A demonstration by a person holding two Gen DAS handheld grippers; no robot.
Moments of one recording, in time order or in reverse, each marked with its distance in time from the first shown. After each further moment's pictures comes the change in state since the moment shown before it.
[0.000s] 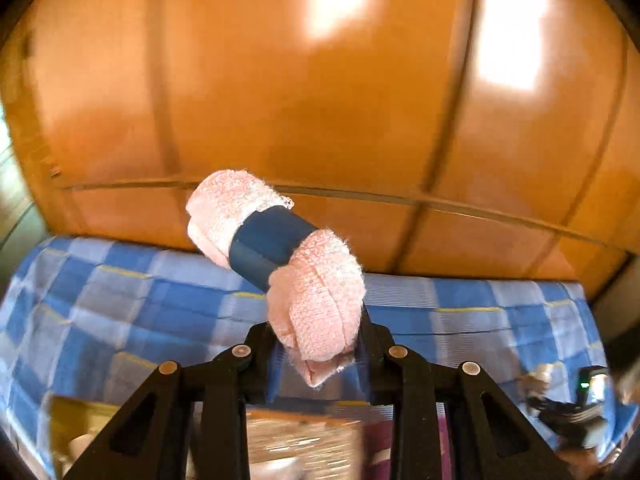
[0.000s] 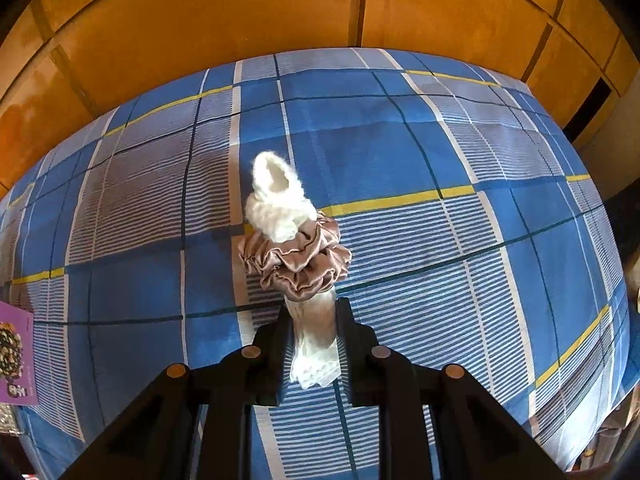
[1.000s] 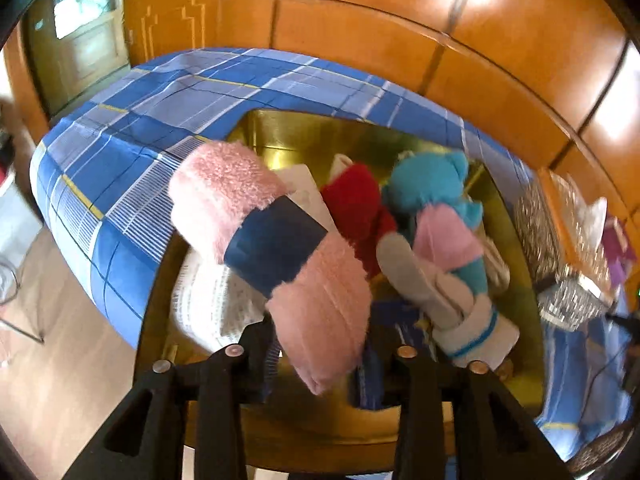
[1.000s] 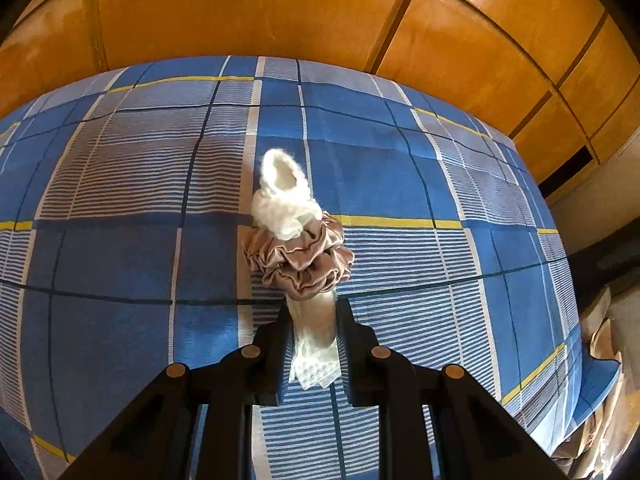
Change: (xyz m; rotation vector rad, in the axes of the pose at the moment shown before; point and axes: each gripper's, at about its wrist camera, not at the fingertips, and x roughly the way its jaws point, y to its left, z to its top) left arm -0.068 0.261 -0.294 -0.299 0.204 0.145; right arm -0.006 0.036 -0.017 -0.162 -0.066 -0.194
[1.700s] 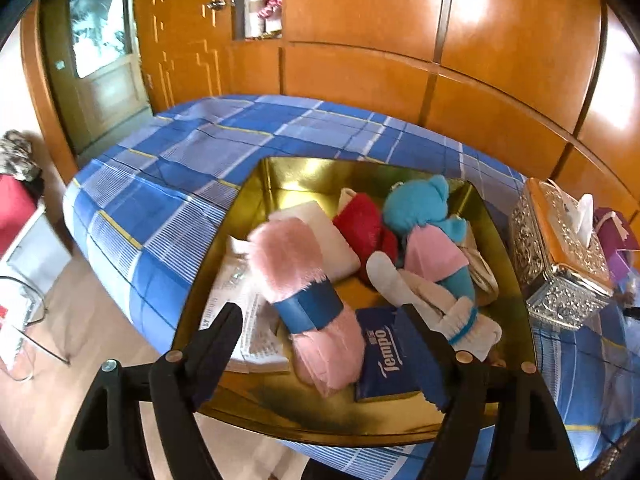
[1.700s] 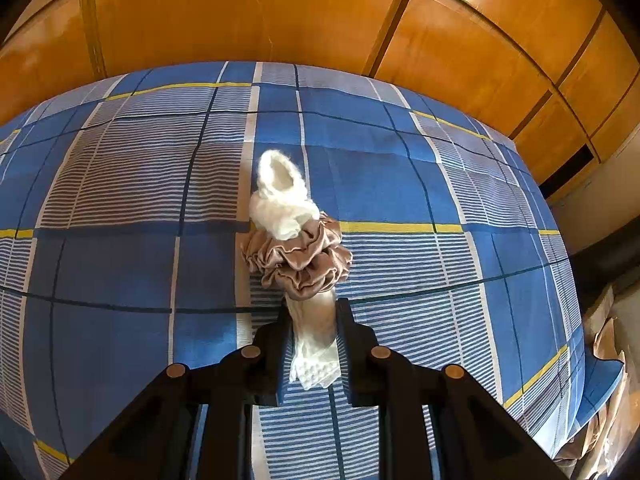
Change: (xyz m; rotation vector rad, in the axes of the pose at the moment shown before) left arm -0.048 -0.023 -0.011 0.028 -0.158 0.116; right arm 0.002 -0.007 0.007 0.014 -0.004 0.022
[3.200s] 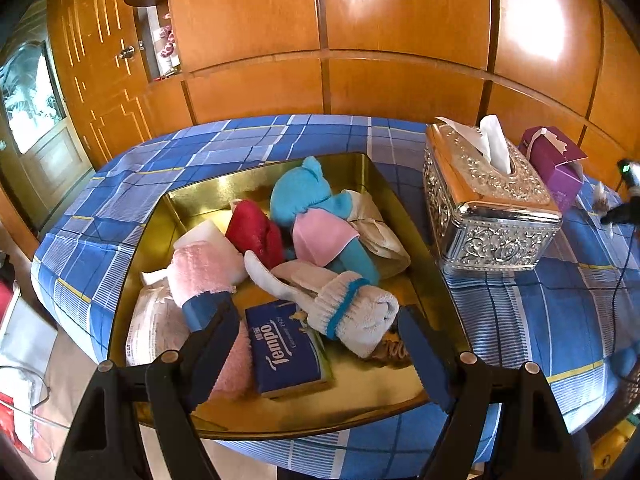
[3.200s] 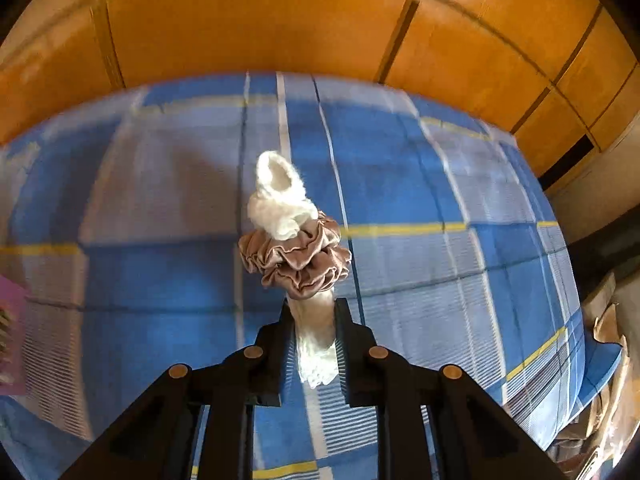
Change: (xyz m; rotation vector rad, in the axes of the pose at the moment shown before) left arm -0.007 -0.079 -0.018 0.284 -0.019 -0.123; right arm -0.046 0.016 0.013 0.046 0.005 0.057
